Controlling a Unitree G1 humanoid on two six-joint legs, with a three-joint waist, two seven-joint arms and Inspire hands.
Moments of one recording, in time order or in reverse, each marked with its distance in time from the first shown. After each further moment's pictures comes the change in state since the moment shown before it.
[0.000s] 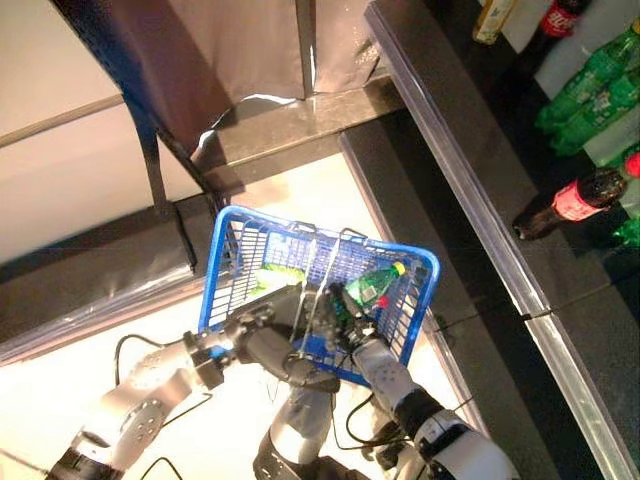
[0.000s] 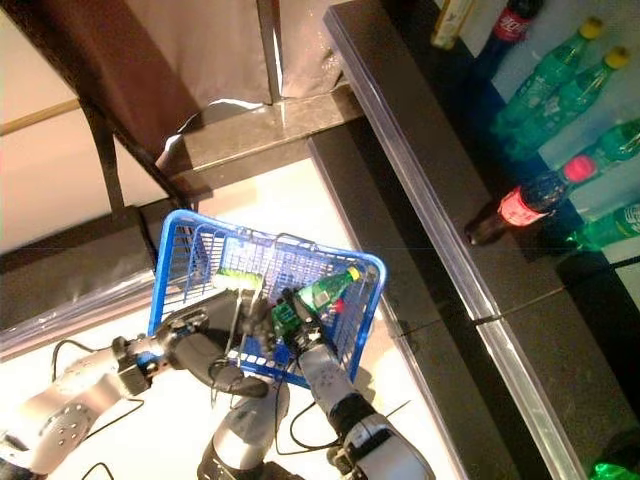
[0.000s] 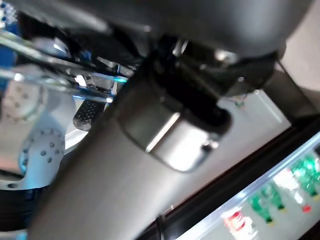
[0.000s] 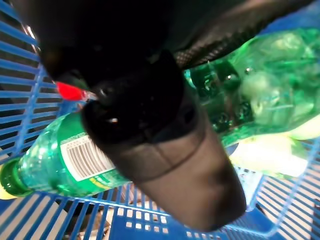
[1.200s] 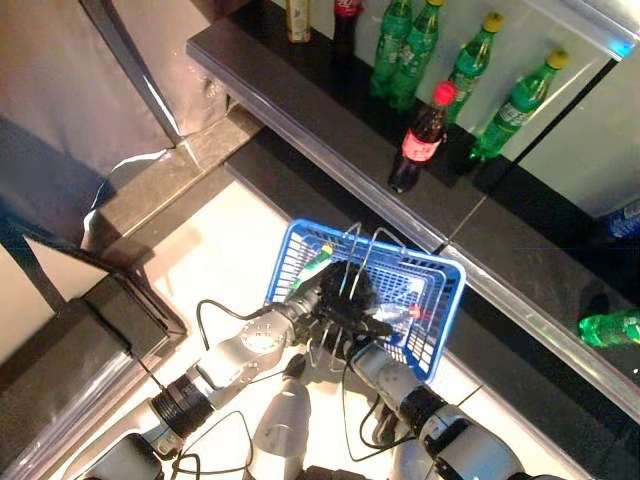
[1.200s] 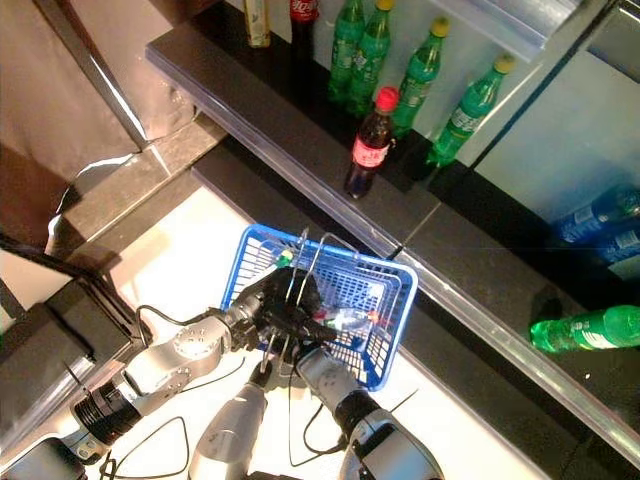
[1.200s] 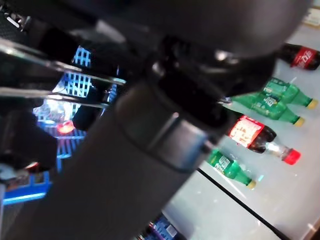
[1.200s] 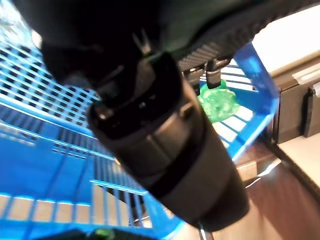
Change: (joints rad) left arm -0.258 -0.169 -0.334 0.243 0.160 0.027 0.597; right arm 0.079 -0.065 0.083 -0.070 -0.098 0.171 0.091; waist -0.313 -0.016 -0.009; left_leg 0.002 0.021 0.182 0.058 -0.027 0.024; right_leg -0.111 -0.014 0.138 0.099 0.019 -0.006
